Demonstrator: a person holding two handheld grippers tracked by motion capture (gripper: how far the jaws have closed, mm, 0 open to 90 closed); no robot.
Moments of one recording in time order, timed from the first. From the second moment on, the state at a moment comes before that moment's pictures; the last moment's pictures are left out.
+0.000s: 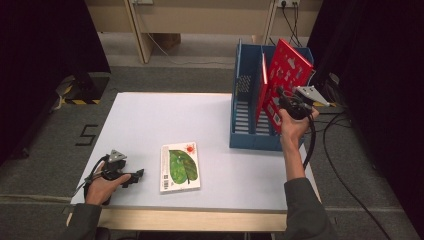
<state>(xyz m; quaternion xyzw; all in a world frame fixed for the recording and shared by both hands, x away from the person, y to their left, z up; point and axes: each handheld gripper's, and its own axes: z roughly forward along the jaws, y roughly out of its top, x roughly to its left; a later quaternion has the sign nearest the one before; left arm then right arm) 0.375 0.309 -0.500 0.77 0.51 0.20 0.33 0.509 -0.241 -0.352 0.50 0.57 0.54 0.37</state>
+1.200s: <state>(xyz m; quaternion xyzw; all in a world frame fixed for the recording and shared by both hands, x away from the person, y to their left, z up) 0.376 0.309 -0.499 0.77 0.51 0.19 0.33 0.566 -0.215 -0.379 0.53 0.61 0.48 0.36</state>
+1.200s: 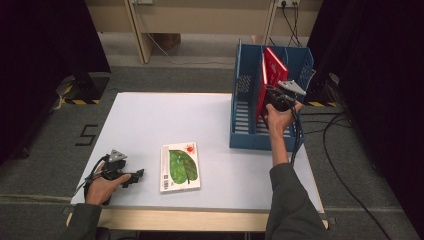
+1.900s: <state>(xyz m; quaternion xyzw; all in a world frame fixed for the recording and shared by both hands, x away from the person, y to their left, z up) 0.376 0.309 -0.499 0.77 0.51 0.20 0.33 0.539 -0.218 -0.381 0.50 0.66 0.46 0.33</state>
